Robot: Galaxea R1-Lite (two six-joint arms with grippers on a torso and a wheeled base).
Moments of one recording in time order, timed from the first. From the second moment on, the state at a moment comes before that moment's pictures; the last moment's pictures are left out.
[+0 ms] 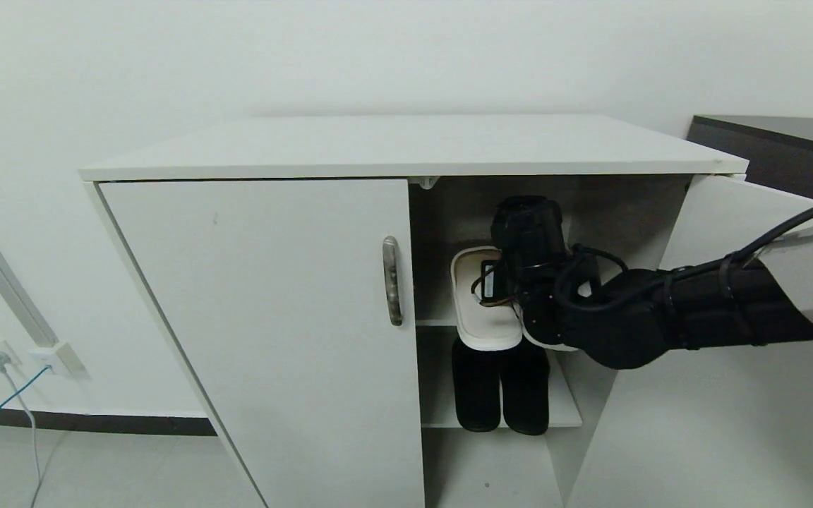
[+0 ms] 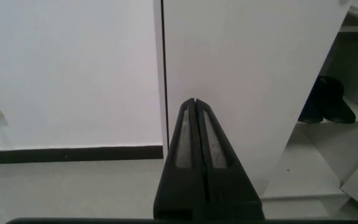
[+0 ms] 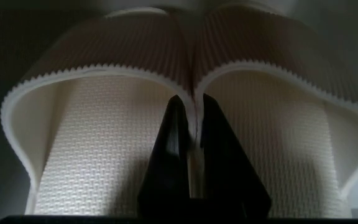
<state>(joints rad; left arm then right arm) 0.00 0.00 0.00 0.00 0.00 0.00 0.70 2.08 -1.45 -0.28 -0.69 0.27</state>
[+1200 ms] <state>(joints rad) 0.00 0.00 0.00 0.00 0.00 0.00 0.64 2.23 -1.63 -0.25 -0.65 0.23</state>
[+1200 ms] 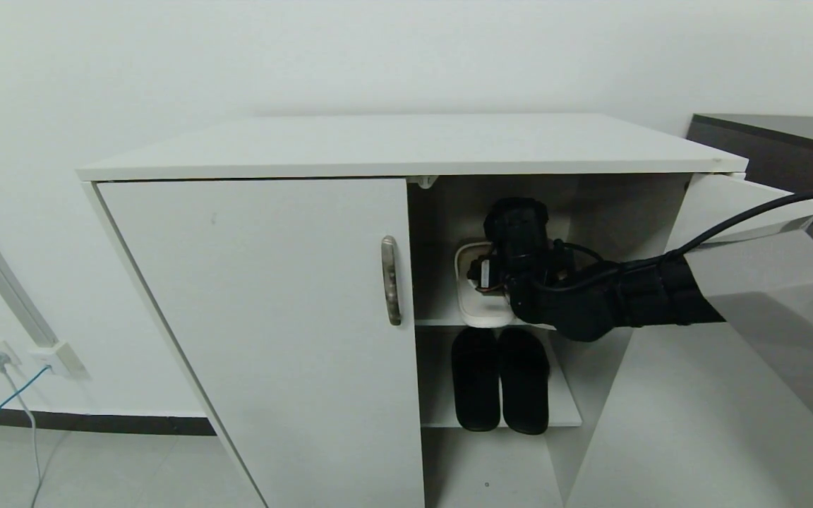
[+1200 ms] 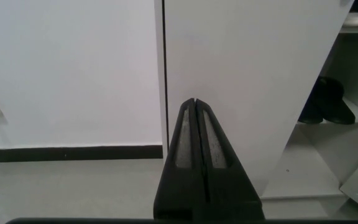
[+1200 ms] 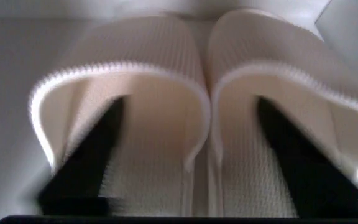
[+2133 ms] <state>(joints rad) 0.00 0.00 0.00 0.00 0.00 0.00 0.83 1.70 -0.75 -0.77 -0.38 0.10</state>
